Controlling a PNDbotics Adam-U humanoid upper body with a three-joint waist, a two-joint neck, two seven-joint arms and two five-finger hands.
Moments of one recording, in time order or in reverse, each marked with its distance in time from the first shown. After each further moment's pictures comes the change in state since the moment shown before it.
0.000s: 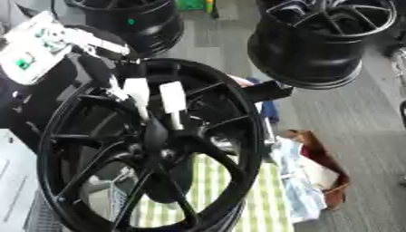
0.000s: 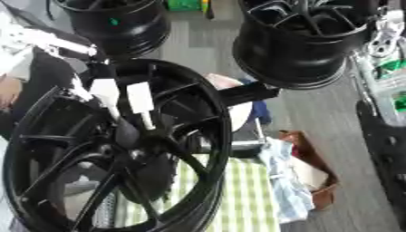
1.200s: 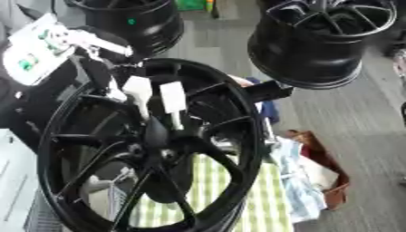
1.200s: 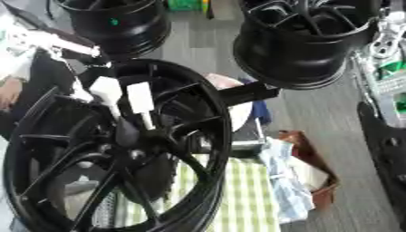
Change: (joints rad) left arm 0.003 -0.009 -0.003 -0.005 0.063 0.041 0.000; right arm 0.004 0.001 -0.005 0.000 -0.001 -0.006 -0.007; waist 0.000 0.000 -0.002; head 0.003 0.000
